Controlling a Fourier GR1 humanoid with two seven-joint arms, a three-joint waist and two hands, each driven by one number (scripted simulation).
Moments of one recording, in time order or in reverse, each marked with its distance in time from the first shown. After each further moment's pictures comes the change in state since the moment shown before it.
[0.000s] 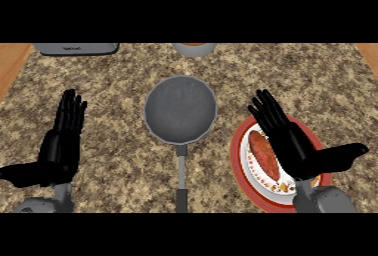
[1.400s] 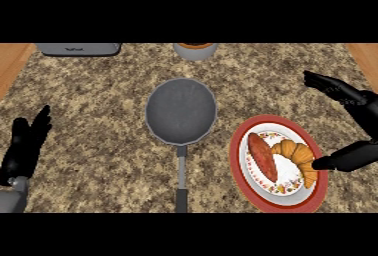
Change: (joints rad) left arm -0.036 0.247 0.067 0.278 -0.115 -0.086 0.377; right arm -0.137 -0.419 -0.181 0.074 0.244 0.360 -0.194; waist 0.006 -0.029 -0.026
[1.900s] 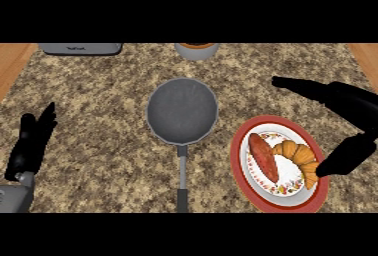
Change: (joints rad) left arm -0.033 -0.023 -0.005 0.024 -0.021 0.001 0.007; right arm -0.184 -0.141 0.204 -0.159 0.245 0.122 0.337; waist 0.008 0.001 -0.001
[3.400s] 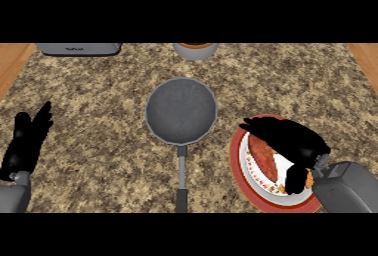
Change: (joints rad) left arm 0.007 -0.066 0.122 -0.029 -0.106 -0.096 0.033; right arm 0.123 0.283 0.148 0.059 0.638 0.140 0.050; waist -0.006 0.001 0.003
